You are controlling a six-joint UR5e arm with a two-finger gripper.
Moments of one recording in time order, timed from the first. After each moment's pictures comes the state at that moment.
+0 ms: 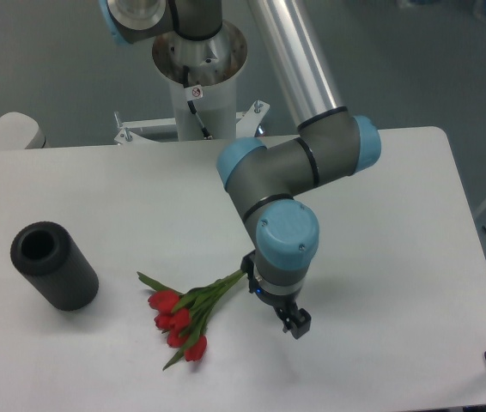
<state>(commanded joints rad) 2.43 -2.20 -1.33 -1.15 1.56 1.41</state>
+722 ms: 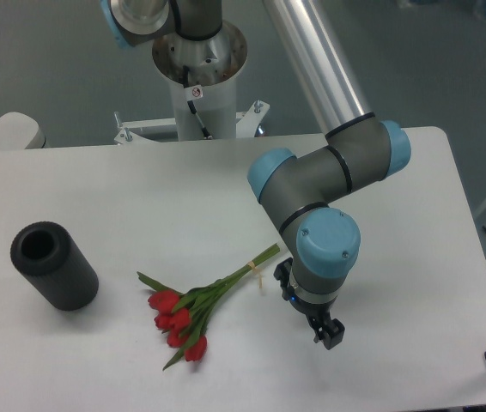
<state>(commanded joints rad) 2.46 -2.22 -1.32 -1.14 1.56 1.47</state>
